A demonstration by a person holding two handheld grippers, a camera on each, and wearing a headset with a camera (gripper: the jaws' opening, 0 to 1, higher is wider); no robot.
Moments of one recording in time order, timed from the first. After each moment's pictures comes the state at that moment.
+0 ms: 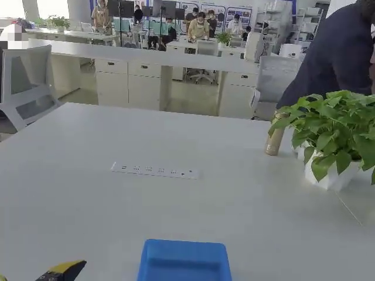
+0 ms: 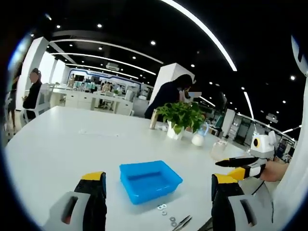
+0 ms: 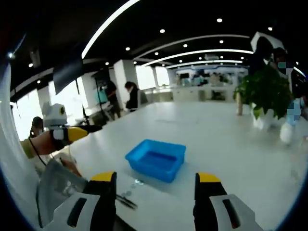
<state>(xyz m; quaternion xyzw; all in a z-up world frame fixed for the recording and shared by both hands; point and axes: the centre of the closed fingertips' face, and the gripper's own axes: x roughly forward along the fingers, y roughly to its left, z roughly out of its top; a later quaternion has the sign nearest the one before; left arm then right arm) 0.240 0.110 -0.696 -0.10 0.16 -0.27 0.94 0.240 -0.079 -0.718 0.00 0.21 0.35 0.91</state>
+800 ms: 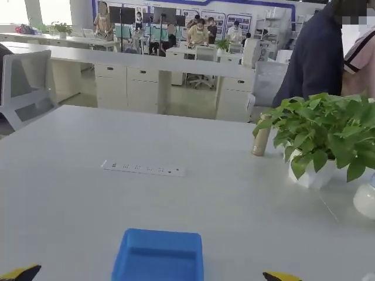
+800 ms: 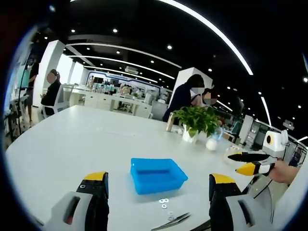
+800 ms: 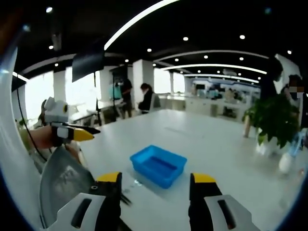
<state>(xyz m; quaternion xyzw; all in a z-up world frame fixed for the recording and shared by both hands) 0.211 0.100 -0.693 -0.12 0.15 -0.18 0.96 0.224 -0.107 -0.691 -0.06 0.16 0.40 0.90</state>
